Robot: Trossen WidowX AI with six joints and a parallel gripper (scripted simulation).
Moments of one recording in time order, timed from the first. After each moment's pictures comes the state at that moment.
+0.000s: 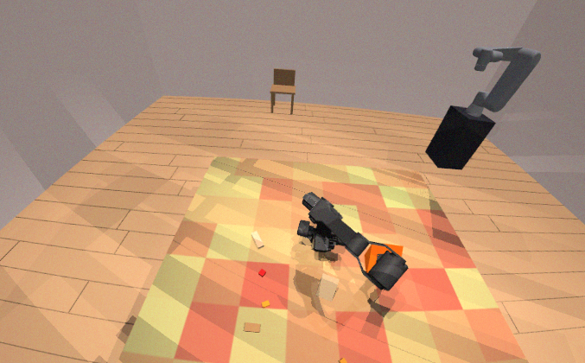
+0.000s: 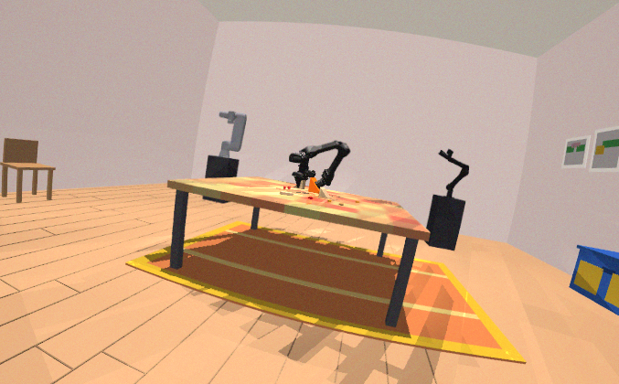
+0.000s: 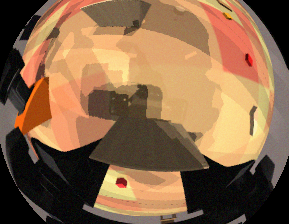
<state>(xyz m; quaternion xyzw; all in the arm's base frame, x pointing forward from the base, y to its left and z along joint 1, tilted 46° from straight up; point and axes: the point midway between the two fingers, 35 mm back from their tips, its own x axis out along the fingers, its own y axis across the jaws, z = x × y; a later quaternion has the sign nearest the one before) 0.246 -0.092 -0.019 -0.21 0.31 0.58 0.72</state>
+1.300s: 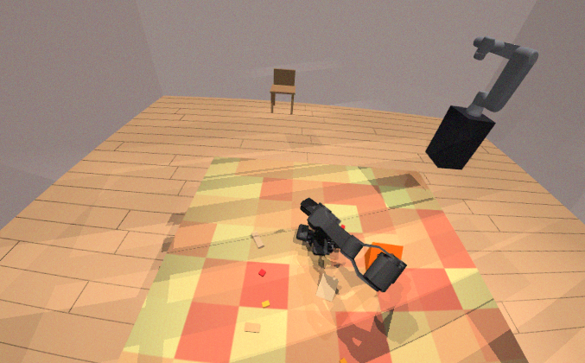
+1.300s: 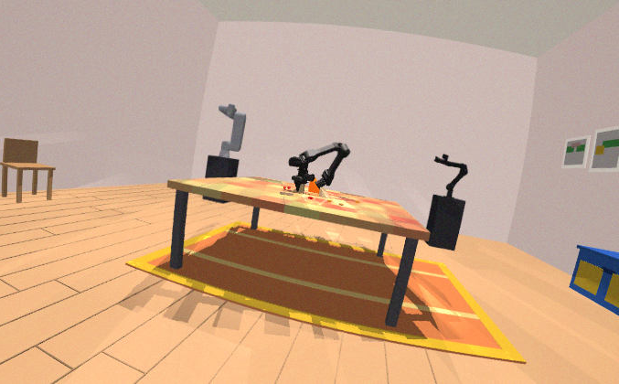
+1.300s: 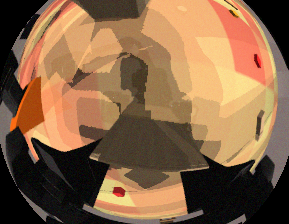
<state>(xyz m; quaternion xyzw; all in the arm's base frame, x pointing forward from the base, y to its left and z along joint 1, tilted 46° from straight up) 0.249 -0.074 -0.036 -0.22 0.31 0.58 0.72</state>
